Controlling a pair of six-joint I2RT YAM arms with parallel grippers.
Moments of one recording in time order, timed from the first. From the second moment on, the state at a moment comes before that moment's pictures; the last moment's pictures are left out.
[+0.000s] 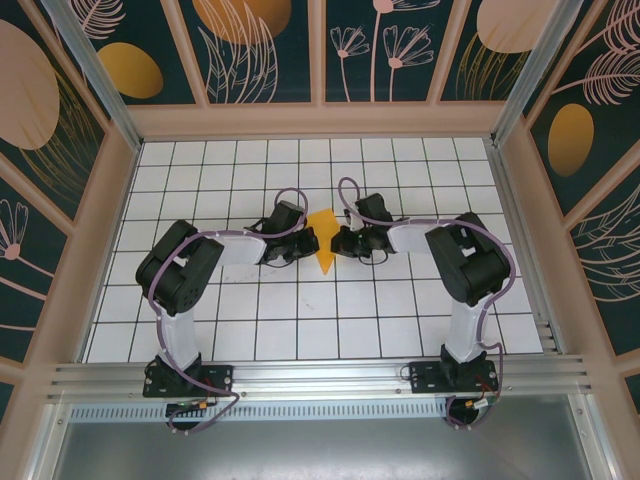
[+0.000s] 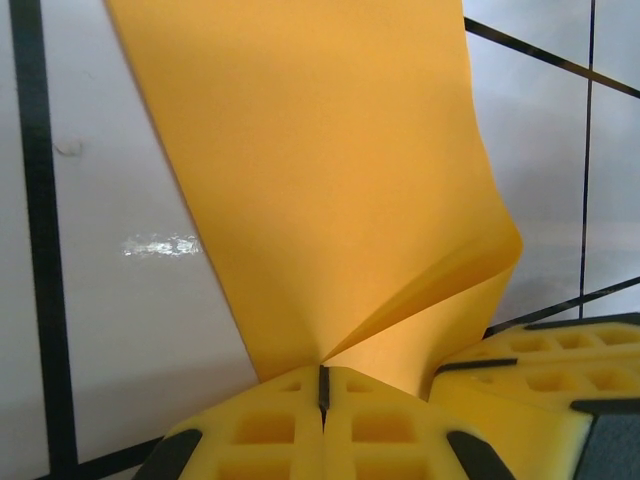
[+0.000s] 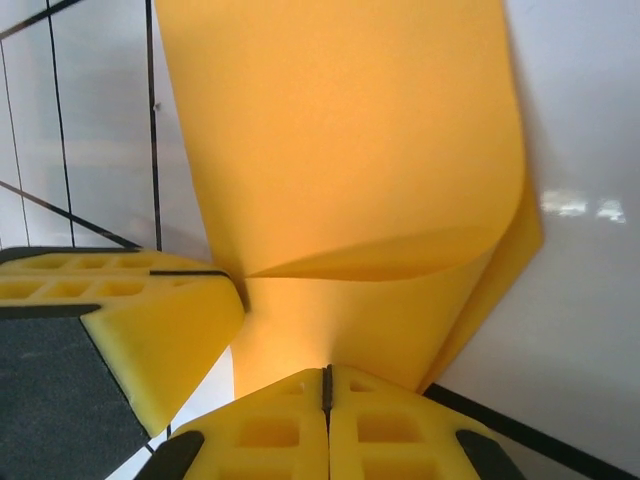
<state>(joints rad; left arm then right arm) -0.60 1.92 0.98 0.07 0.25 -0.82 0.51 1.90 0.98 -0.04 -0.51 0.62</state>
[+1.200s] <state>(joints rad) -0.60 1.92 0.98 0.06 0.24 -0.78 0.45 1.99 1.12 -0.09 -0.46 0.62</state>
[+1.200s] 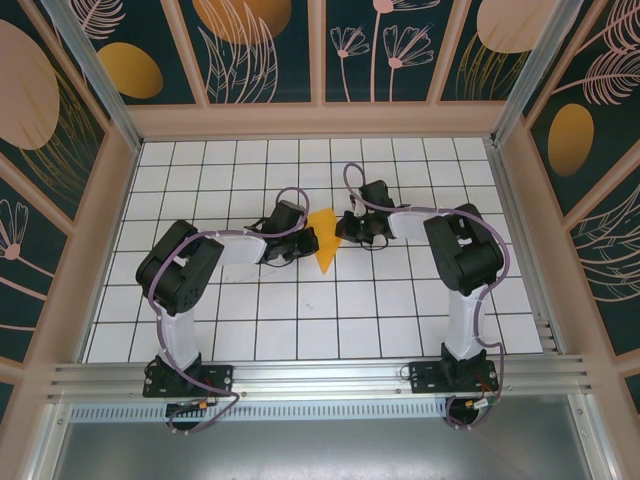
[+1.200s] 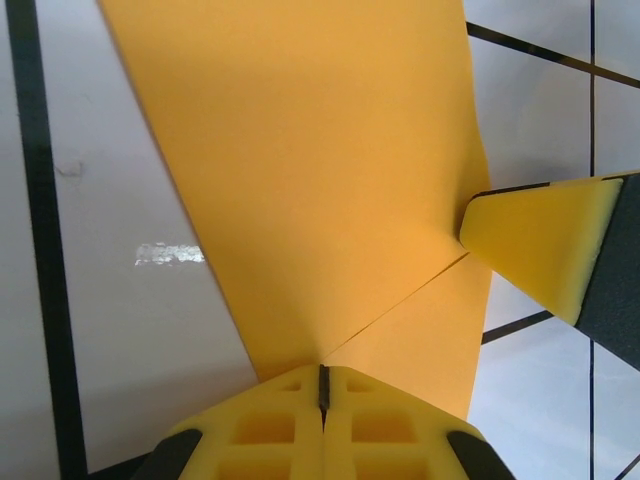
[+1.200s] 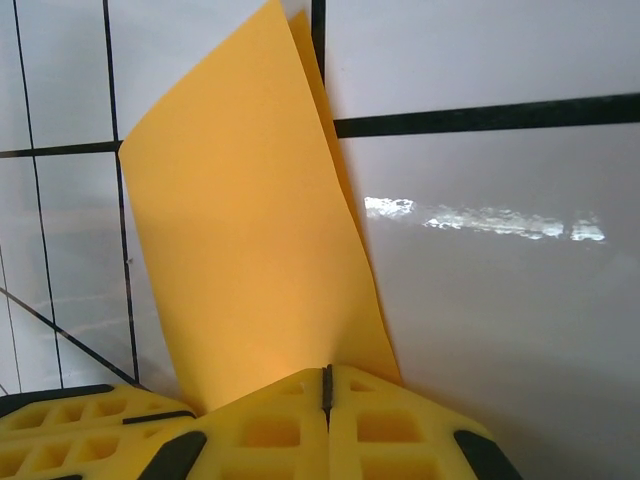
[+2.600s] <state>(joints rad) -0.69 1.71 0.74 0.06 0.22 -0.96 0.54 1.88 0.94 0.02 -0.42 0.94</state>
